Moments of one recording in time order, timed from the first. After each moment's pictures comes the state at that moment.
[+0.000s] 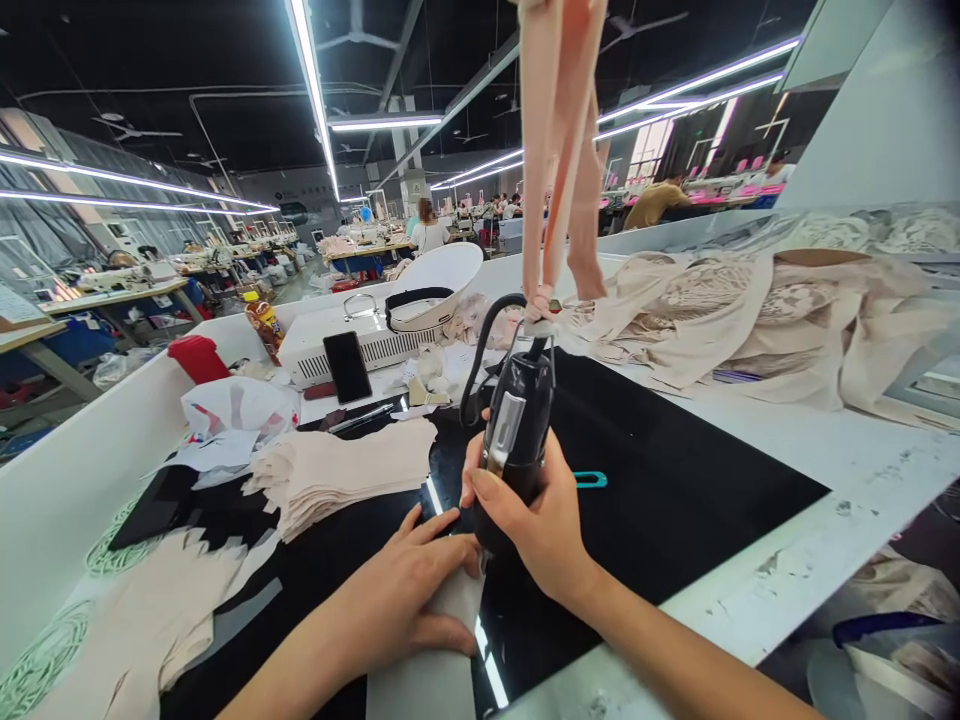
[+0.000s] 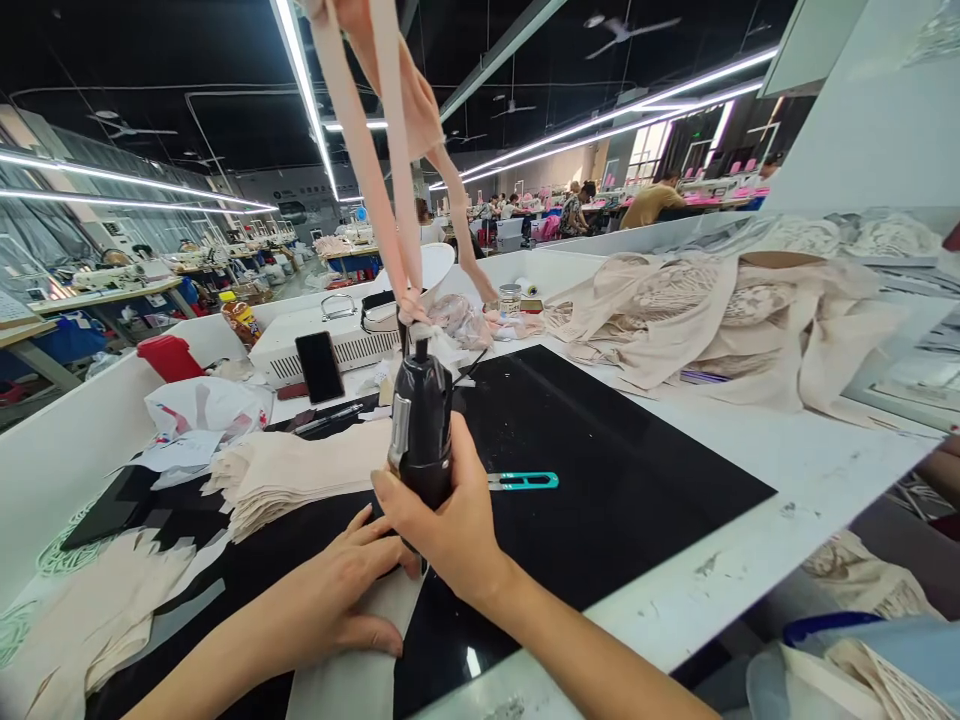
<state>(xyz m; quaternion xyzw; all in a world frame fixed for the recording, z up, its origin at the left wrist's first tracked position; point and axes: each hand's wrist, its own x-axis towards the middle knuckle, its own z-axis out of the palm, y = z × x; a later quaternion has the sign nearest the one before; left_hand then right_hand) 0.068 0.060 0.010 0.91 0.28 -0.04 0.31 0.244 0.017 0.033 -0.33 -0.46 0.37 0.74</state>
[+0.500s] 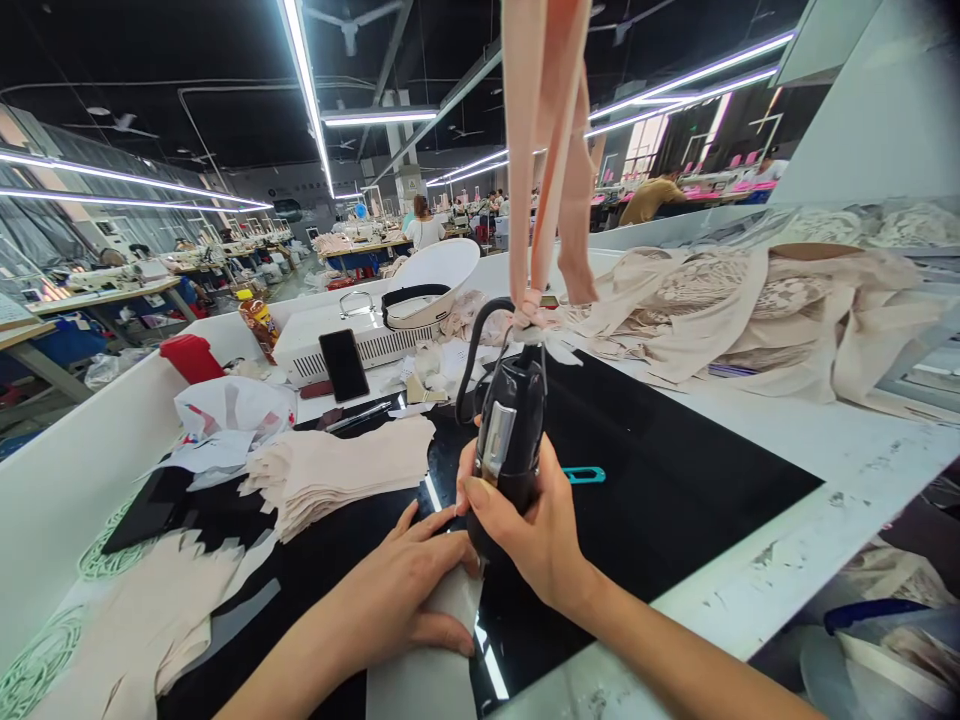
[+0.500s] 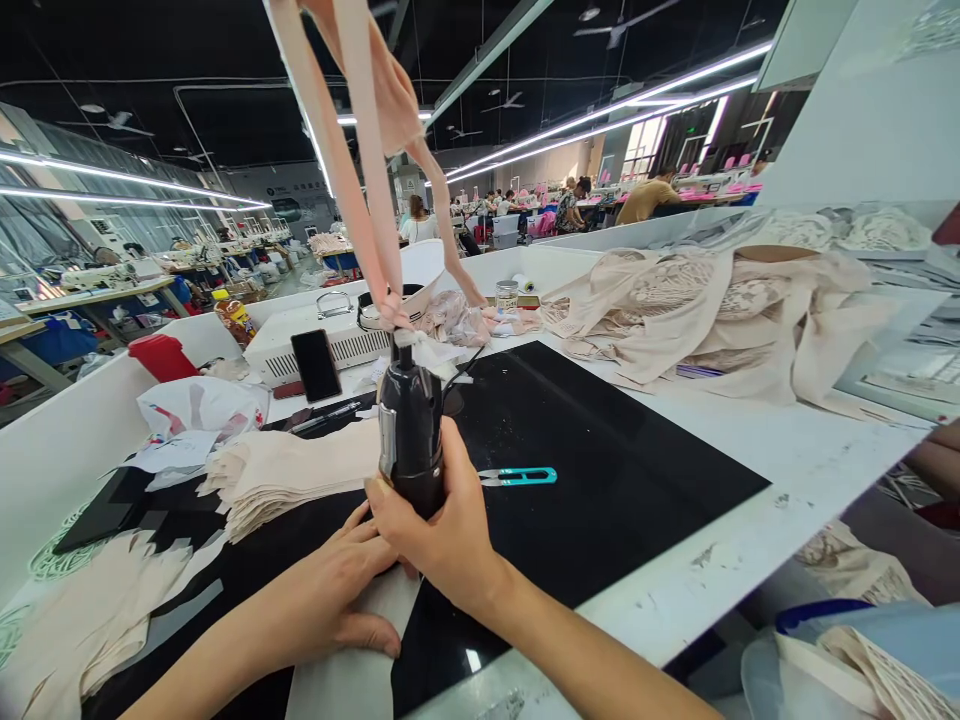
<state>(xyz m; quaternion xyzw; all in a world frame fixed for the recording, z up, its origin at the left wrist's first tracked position) 0.068 0.061 0.008 0.92 0.26 -0.02 0.30 0.241 0.011 0.032 -0.35 -0.48 0.37 0.72</state>
